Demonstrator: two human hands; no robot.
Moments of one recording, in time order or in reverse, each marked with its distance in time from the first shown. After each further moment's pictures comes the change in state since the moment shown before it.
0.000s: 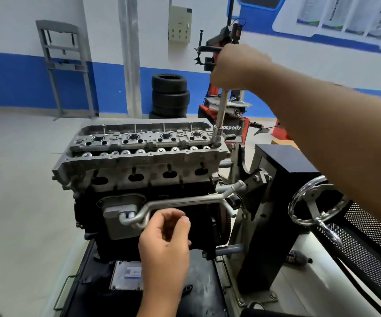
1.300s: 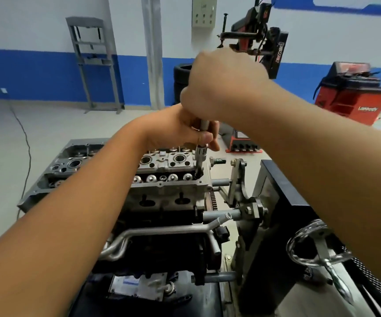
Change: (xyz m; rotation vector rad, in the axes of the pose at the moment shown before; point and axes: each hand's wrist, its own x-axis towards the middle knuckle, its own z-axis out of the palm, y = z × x) left_hand 0.218 0.160 0.137 0.528 -1.001 0.213; right_hand 0.000 0.021 -0.015 0.138 0.085 -0.100
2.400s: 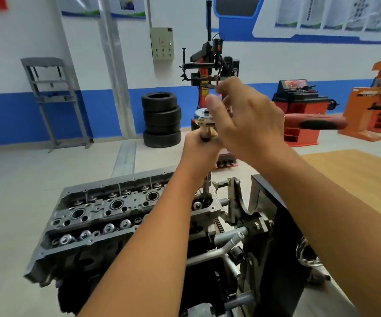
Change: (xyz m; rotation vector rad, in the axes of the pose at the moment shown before) left_hand 0.029 0.011 0.039 -0.546 0.459 0.113; right_hand -0.025 0.008 0.009 0.171 0.479 0.145
